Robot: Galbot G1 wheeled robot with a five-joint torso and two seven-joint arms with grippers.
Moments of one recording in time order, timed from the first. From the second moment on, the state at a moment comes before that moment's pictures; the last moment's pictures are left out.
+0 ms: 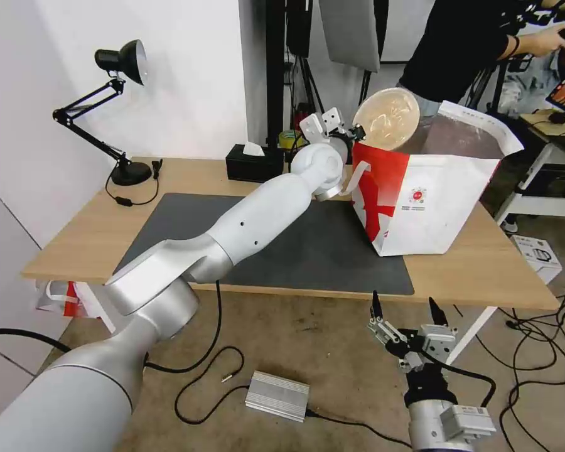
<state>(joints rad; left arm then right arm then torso) -0.12 -1.59 0.48 -0.94 -1.57 0.04 -0.37 -1.74 1.08 0.20 2.37 0.17 0.06 0.64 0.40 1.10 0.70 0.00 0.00</state>
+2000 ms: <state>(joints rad) -0.13 -1.46 0.64 -1.08 -1.41 0.00 -0.21 -1.74 1.08 0.20 2.37 0.17 0.06 0.64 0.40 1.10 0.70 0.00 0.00</state>
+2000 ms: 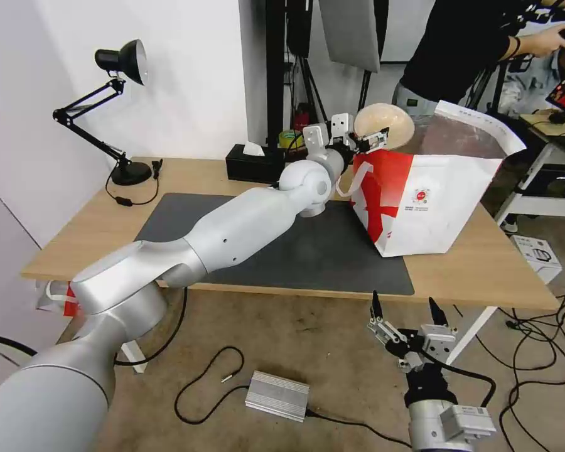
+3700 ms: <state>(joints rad) -0.13 -1.13 0.65 -1.43 -1.32 0.00 -0.33 -1.74 1.08 0.20 2.37 0.17 0.06 0.64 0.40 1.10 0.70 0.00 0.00</state>
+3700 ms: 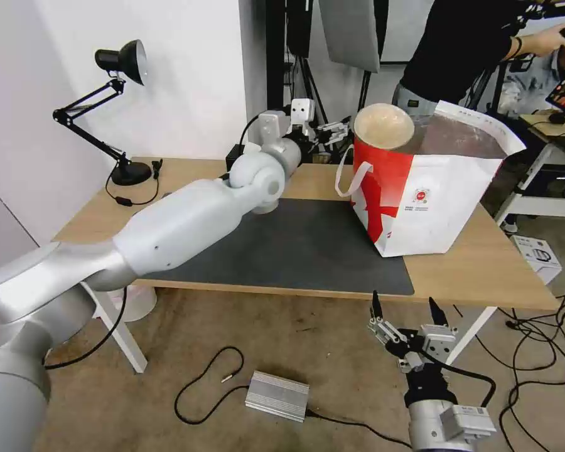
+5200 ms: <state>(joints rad) 0.71 -0.64 0.00 -2.06 -0.96 -0.10 -0.41 -1.74 1.08 0.20 2.37 0.17 0.06 0.64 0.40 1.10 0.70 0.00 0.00</state>
